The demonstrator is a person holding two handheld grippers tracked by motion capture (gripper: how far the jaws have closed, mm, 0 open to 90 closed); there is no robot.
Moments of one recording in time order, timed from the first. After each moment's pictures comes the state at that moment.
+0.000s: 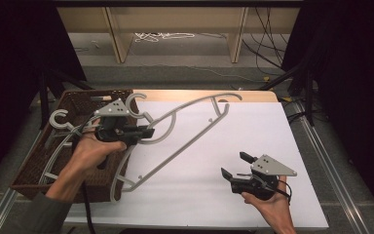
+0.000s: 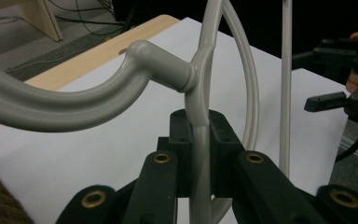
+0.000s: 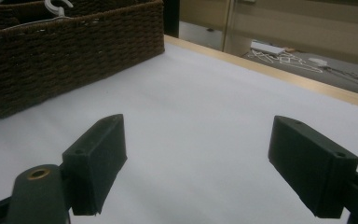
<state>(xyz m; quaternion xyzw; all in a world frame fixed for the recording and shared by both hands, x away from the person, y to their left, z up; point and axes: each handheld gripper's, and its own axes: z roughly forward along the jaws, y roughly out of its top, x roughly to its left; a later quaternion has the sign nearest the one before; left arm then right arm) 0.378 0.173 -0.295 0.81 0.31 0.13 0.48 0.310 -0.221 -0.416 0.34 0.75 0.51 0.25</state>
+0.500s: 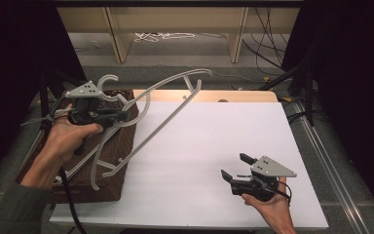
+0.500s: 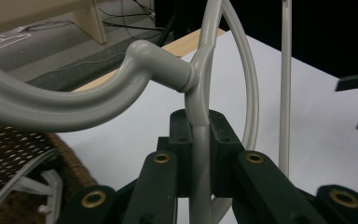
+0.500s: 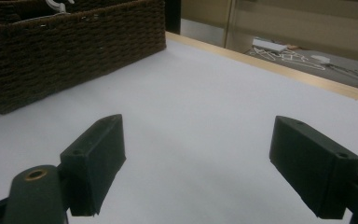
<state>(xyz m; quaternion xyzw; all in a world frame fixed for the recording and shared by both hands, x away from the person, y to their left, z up) 0.397 0.224 -0.273 0.80 0.35 0.18 0.46 0.308 -0.222 -0.419 0.35 0.75 0.51 0.24</state>
